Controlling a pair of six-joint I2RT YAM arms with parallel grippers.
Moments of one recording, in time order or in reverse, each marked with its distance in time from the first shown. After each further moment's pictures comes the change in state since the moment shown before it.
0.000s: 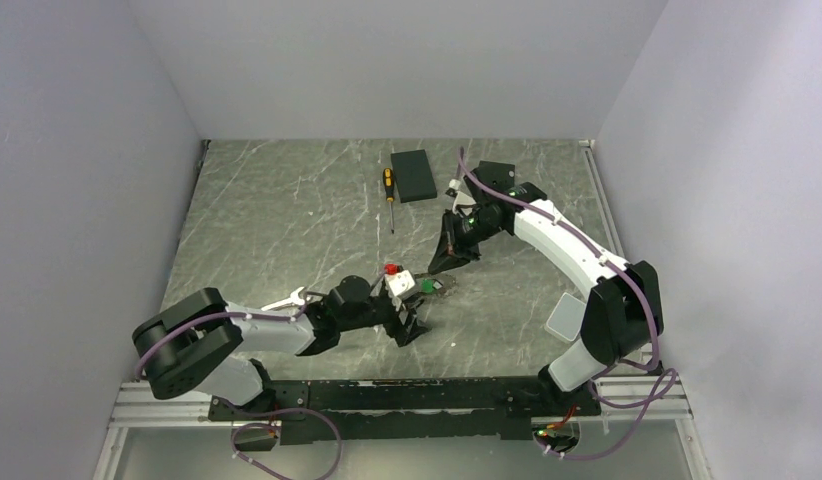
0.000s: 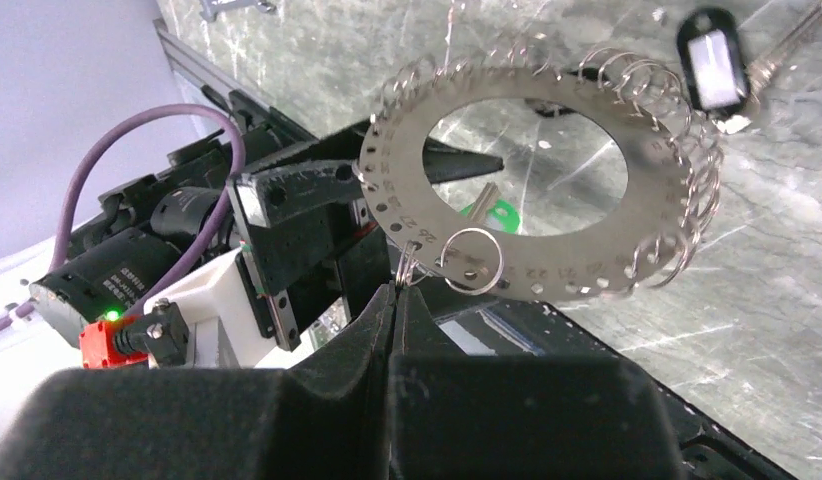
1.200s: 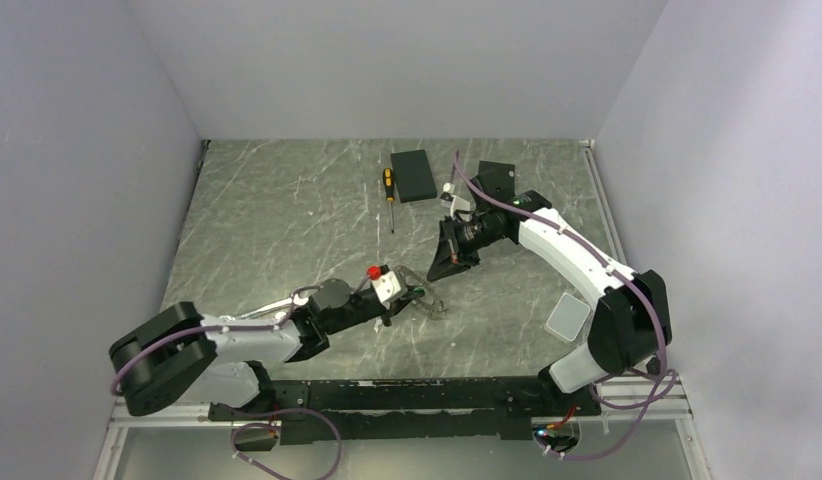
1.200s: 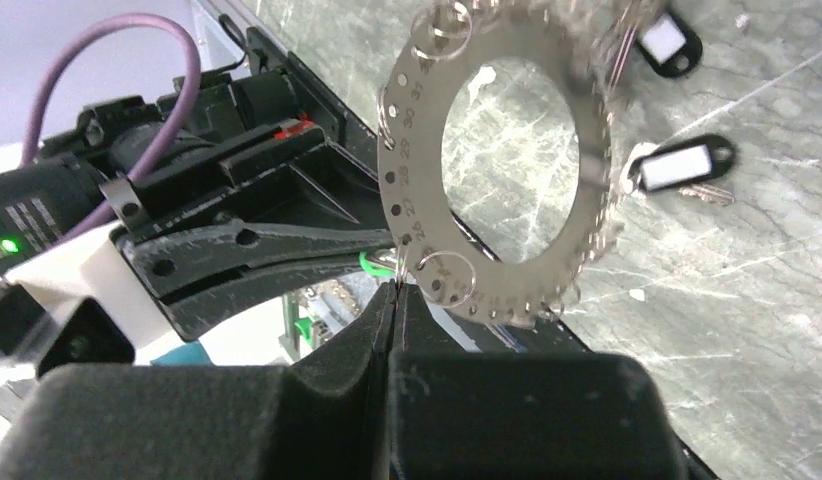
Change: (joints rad) left arm 0.000 -0.089 -0.061 0.232 -0.108 0.190; right arm -0.002 -0.047 -0.066 0.048 -0.118 -0.120
